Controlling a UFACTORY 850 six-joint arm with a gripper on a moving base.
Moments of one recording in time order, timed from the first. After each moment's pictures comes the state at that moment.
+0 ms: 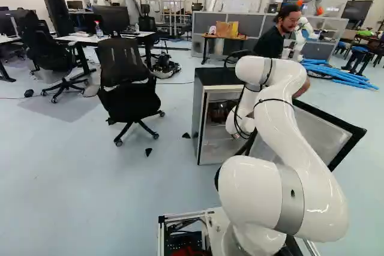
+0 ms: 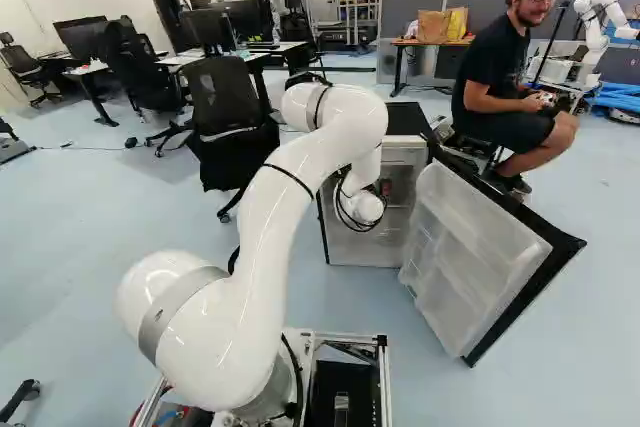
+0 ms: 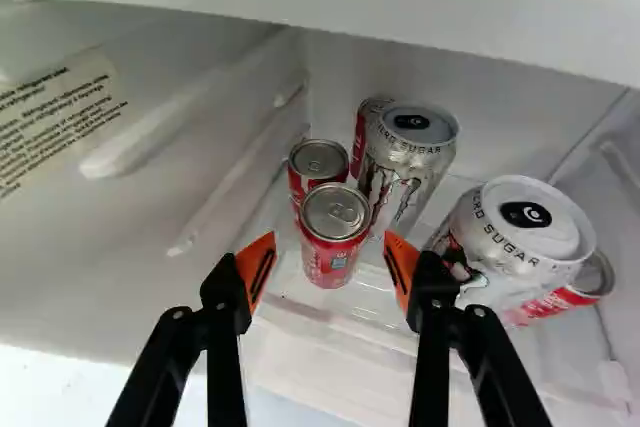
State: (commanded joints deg) arm -24.1 -70.3 -75.8 -40.6 56.8 0.0
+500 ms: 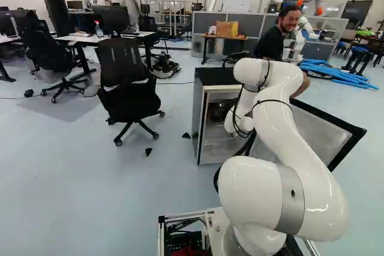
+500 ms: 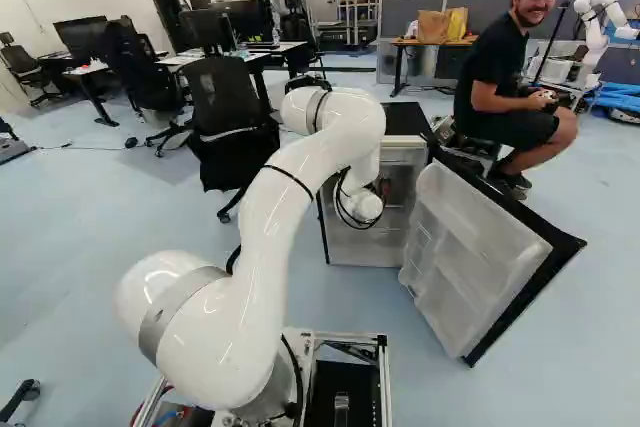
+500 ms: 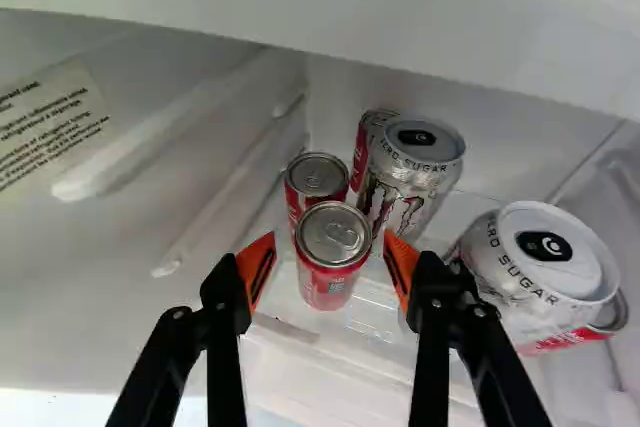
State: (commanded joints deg) arm -23.5 -71.4 -78.0 -40.6 56.8 0.0
